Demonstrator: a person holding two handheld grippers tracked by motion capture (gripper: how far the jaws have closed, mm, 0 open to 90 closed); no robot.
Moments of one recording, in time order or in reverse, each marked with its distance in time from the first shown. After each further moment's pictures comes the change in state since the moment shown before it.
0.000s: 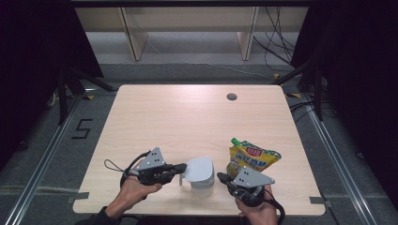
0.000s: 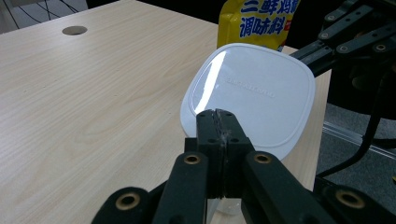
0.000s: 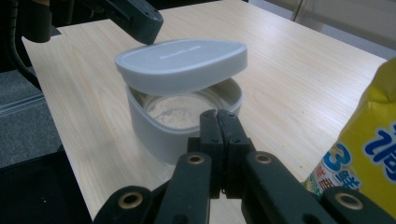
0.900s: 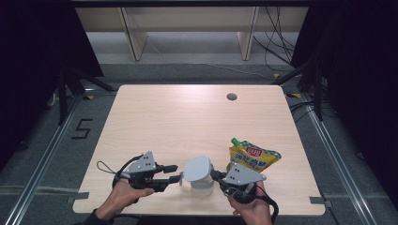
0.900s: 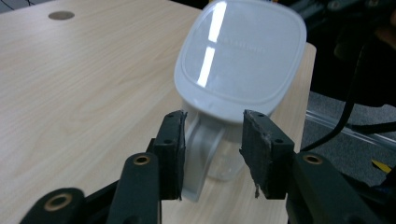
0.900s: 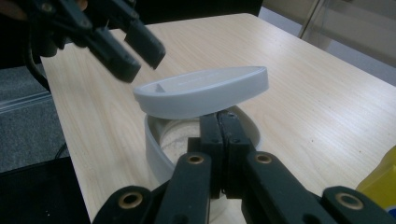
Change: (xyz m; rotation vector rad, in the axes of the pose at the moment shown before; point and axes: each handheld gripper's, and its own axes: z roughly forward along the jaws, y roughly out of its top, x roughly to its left) left arm 0.006 -0.017 -0.018 0.026 -0.060 -0.014; right arm 0.009 0.023 0.010 -0.020 0.029 -0.066
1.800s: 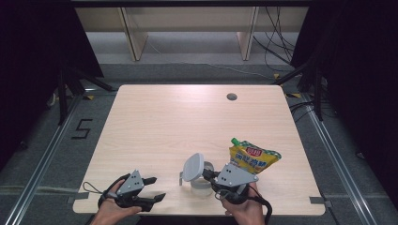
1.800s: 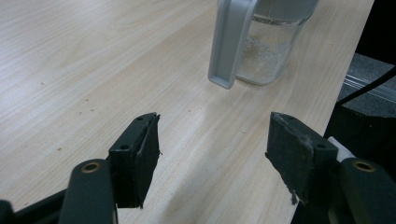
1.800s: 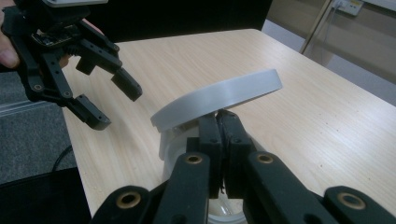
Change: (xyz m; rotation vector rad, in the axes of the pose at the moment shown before) left arm -0.004 -0.064 -0.026 0.130 0.168 0.007; right arm 0.014 0.018 0.007 -0.032 0.010 -0.031
